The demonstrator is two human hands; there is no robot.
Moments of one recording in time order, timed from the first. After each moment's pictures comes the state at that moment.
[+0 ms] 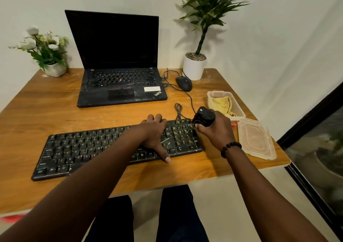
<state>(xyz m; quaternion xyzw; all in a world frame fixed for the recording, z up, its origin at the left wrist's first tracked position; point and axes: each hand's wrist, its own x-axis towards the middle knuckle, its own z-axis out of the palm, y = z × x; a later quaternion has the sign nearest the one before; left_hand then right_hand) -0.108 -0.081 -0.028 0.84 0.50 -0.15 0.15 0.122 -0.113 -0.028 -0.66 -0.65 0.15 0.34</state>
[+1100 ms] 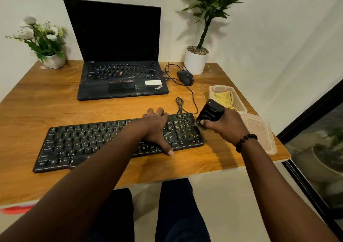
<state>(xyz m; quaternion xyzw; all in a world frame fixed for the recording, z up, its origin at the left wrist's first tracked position) -0.108 -0.084 -0.028 0.84 0.50 -0.13 0.16 0.138 -0.124 -0.005 -0.66 -0.68 0.21 0.25</state>
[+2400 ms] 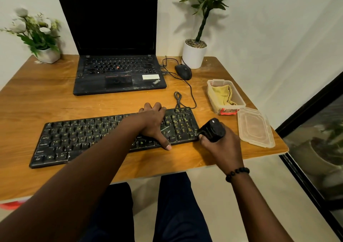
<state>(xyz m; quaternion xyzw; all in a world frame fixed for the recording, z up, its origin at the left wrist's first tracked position) -0.109 -0.084 -0.029 0.84 0.50 -0.14 0.15 0.111 -0.196 -0.037 -0.71 -0.56 0.20 0.37</state>
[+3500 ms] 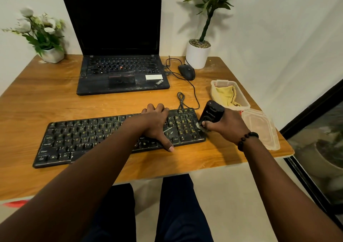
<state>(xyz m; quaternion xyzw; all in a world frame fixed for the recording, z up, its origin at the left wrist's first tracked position) -0.111 -0.083 -0.032 0.84 0.50 -0.13 0.17 0.140 -0.127 -0.016 -0.66 -0.68 0.20 0.23</state>
